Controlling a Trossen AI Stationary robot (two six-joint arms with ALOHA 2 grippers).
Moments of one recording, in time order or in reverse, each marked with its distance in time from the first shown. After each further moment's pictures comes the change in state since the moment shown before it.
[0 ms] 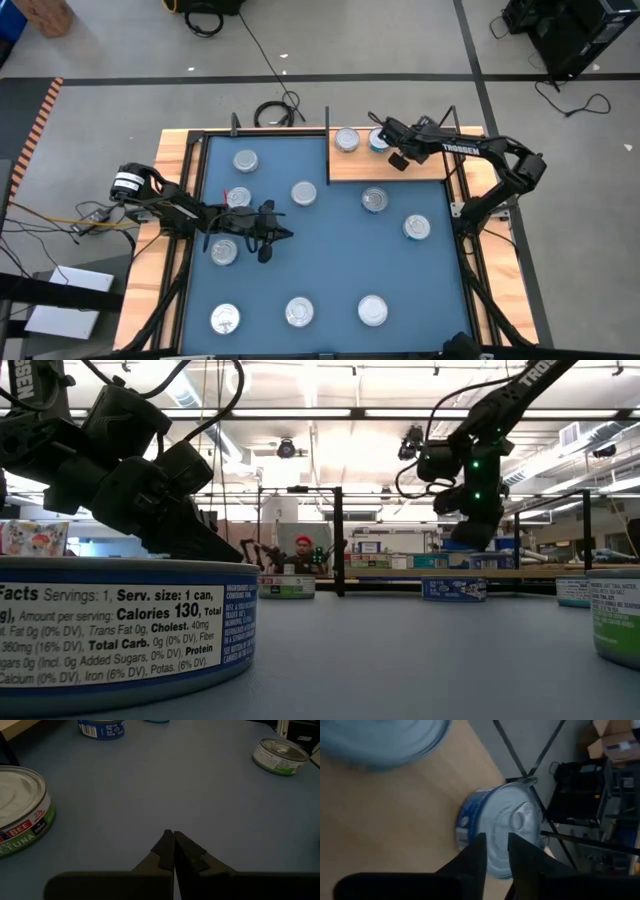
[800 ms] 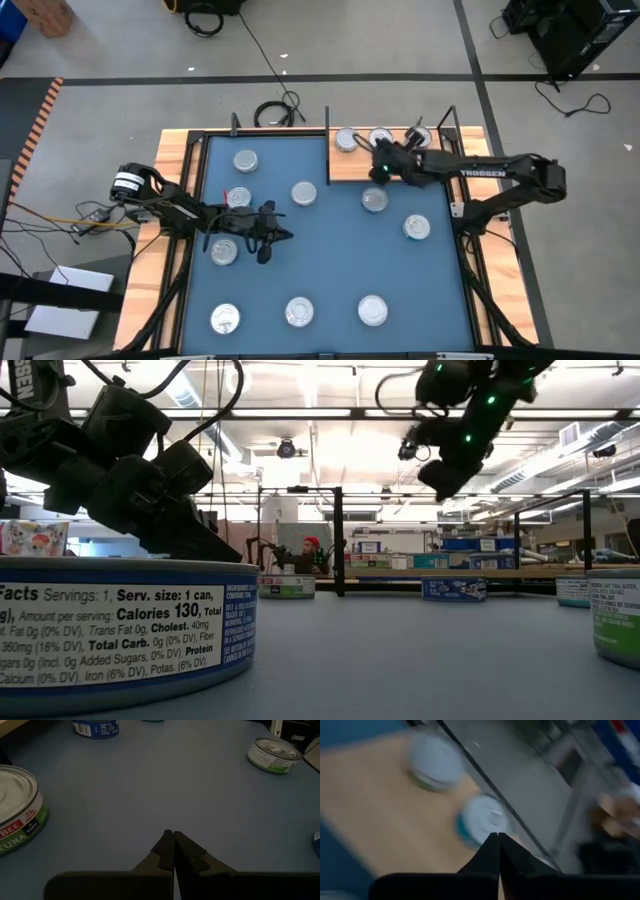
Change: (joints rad) left arm 0.000 0.000 0.000 0.000 0.022 0.000; right arm 0.434 -0.226 -0.034 0.165 0.057 0.135
